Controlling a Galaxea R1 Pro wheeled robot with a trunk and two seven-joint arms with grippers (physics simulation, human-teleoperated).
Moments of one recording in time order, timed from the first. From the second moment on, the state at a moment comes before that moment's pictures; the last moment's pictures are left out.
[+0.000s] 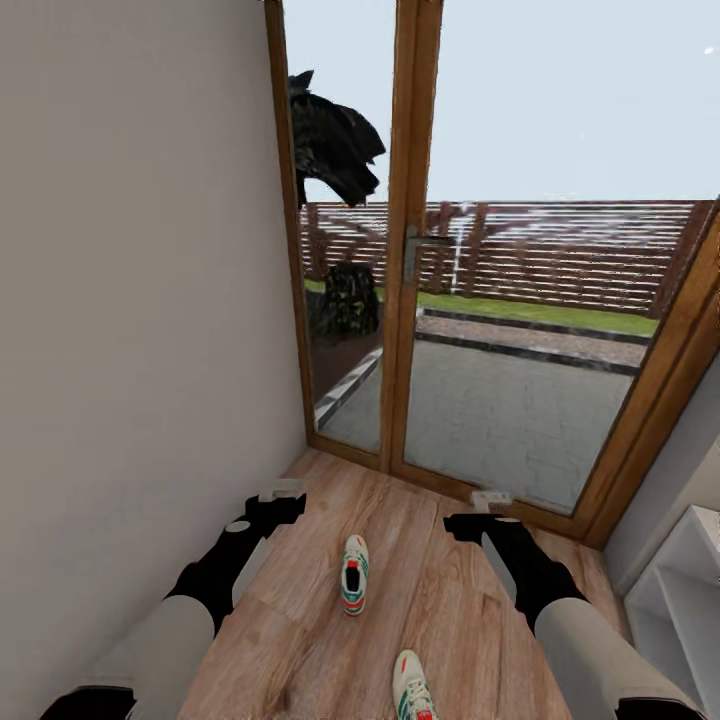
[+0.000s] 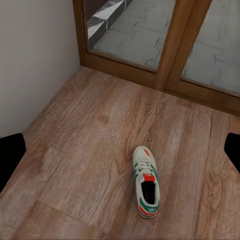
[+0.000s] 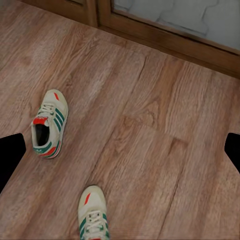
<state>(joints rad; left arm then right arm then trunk) -0.73 -0.09 0.00 -0.52 0.00 0.08 0.00 -0.71 0.00 -0.01 -0.60 -0.01 0.41 -0.02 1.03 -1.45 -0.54</state>
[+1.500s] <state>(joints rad) -0.73 -0.09 -0.01 -0.53 -0.01 0.08 0.00 -0.71 0.00 -0.01 -0.55 0.00 0.40 -0.02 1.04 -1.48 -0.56</state>
